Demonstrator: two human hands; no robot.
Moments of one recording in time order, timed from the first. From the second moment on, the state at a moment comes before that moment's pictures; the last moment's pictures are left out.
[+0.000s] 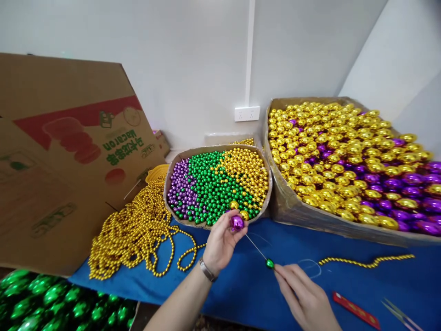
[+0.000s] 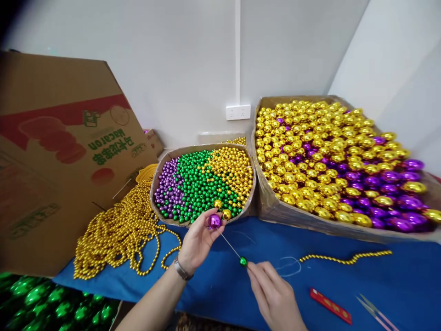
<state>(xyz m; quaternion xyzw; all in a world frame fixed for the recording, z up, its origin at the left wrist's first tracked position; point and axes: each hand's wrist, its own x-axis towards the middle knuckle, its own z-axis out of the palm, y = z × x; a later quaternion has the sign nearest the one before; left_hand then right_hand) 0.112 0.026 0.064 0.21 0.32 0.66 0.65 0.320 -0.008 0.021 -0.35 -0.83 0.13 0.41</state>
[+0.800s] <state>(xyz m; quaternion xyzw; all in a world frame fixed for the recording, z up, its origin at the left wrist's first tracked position) 0.069 0.062 0.035 0.61 0.58 0.53 0.09 0.326 -0.031 0.001 -0.42 -0.81 0.22 0.34</state>
